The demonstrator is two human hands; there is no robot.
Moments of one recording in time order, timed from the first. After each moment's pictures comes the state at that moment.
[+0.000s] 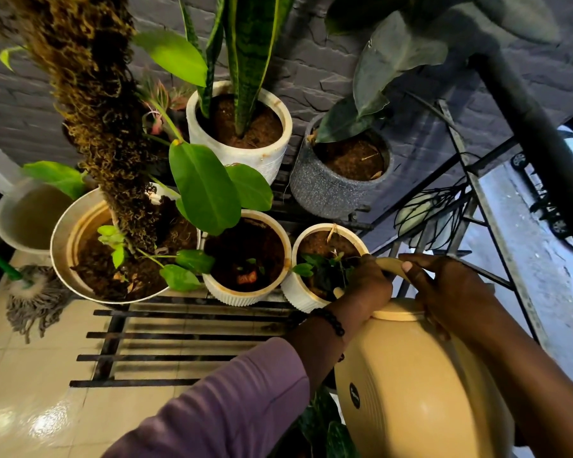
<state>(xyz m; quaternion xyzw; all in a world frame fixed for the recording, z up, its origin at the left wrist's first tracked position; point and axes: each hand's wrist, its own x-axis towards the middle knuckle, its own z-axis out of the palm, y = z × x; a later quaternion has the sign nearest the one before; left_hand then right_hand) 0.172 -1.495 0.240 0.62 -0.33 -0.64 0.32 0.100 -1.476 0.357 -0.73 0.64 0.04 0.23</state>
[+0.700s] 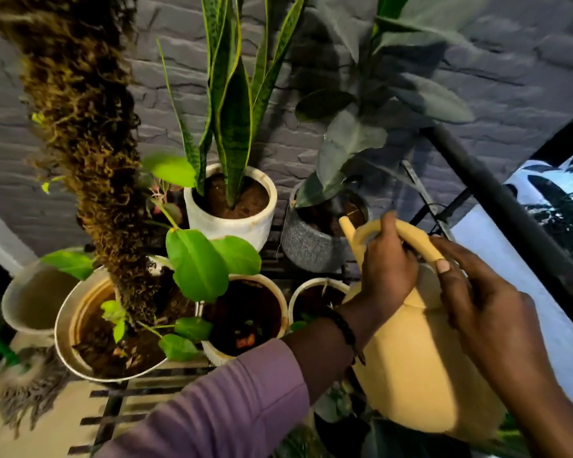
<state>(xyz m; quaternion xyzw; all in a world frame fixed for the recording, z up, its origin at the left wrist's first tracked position) 0.182 -1.540 0.345 0.59 -0.48 -0.40 0.51 0.082 -1.469 0.411 -0.75 0.60 -0.27 0.10</state>
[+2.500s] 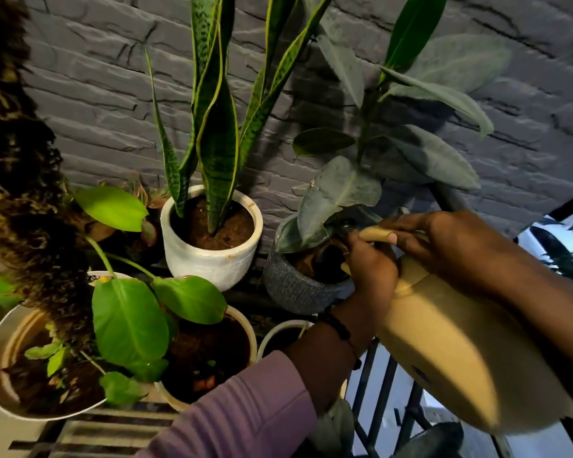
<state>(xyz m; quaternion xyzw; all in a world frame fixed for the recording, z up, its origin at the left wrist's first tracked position) 0.180 -1.665 0.364 0.57 -0.16 -0.51 0.62 0.121 -1.659 0.485 -0.92 0.40 0.01 0.01</state>
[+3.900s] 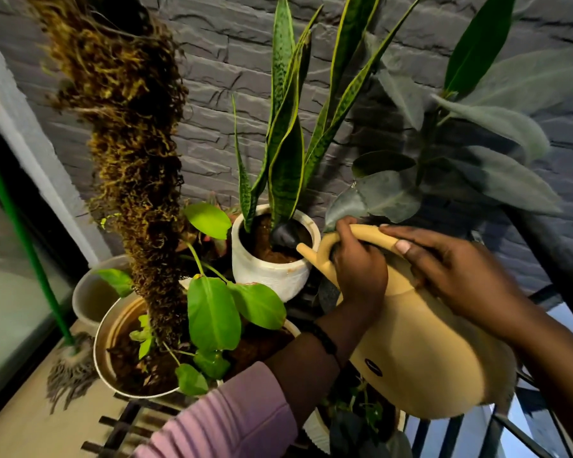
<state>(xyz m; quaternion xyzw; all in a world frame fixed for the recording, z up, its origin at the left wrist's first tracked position) 0.265 -1.610 0.371 0.65 -0.23 -0.25 0.68 0.156 -1.631 0.448 -0.91 0.35 -0.14 0.17</state>
